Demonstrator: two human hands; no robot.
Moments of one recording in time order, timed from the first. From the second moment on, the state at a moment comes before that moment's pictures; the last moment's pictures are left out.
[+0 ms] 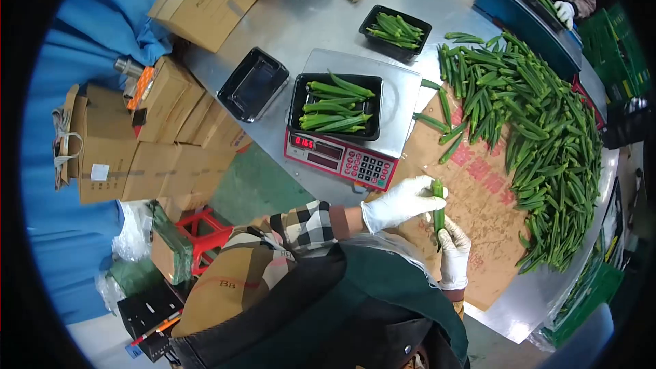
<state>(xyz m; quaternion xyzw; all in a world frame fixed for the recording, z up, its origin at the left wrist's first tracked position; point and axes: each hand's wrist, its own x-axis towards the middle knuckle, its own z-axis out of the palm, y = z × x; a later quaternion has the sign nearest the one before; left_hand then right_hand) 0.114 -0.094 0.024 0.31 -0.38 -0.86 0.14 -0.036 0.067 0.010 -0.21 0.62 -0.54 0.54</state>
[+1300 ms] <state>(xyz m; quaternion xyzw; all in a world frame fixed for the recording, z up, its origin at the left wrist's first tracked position) 0.236 -0.352 0.012 0.56 -0.54 -0.55 0.30 -0.043 0.053 -0.035 -0.11 0.67 -0.52 0.52</state>
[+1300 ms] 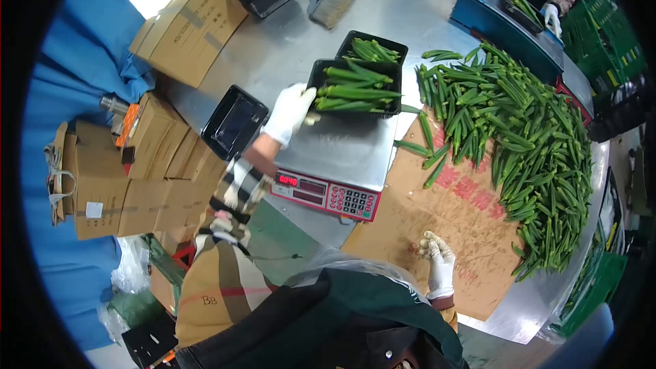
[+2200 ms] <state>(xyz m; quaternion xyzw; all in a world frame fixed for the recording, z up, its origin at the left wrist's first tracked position) 0.411 -0.300 -0.070 0.63 -0.76 -0.01 0.16 -0.034 0.061 -0.065 -0.15 0.64 -0.54 0.52</state>
